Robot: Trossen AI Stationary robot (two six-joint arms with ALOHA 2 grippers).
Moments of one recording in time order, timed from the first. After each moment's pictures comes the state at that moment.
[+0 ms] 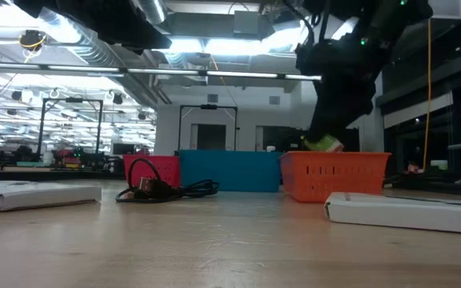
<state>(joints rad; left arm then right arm) -0.10 0.98 0.61 0.00 -0.14 0.13 0.16 1.54 0.95 -0.52 0.29 0.68</state>
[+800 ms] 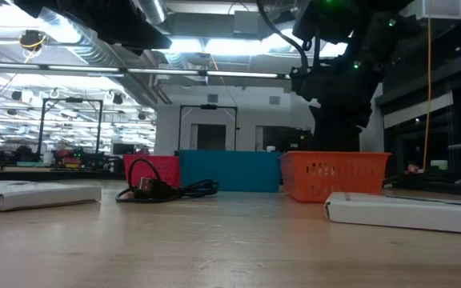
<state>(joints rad) -0.10 0.98 0.60 0.00 -0.14 0.11 0.13 1.63 0.95 -0.52 0.29 0.62</state>
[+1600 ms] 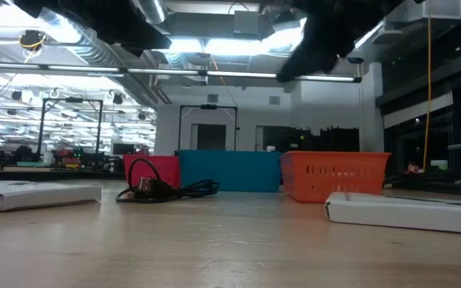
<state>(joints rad) -0.10 0.98 0.60 0.00 -0.14 0.09 0.23 1.44 0.95 -0.22 0.33 0.21</state>
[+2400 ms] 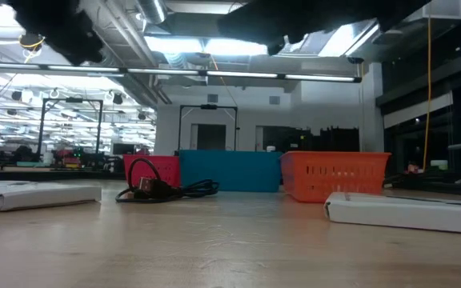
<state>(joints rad) -0.46 0.99 0.68 -0.45 -0.34 -0.48 0.21 1.61 0.89 0.47 0.13 -0.14</state>
